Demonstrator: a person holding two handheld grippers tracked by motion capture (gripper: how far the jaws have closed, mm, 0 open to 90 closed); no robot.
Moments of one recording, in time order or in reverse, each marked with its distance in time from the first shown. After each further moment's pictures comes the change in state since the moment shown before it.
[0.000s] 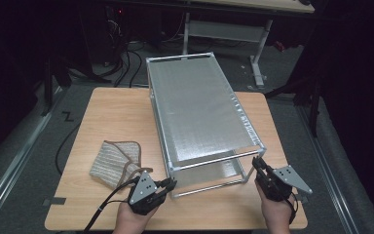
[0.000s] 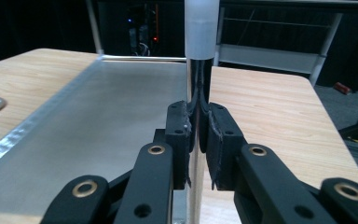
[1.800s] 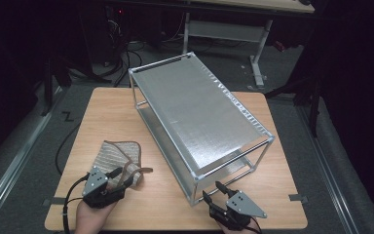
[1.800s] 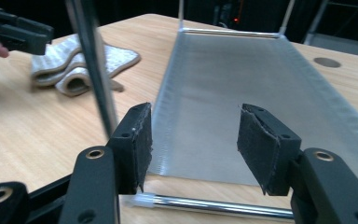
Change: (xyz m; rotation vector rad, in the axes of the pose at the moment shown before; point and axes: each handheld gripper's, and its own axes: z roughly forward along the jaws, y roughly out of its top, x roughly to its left) left arm 0.090 -0.057 -0.071 0.028 0.246 -0.147; right arm 0.119 -0.031 -0.020 0.073 0.303 -0.121
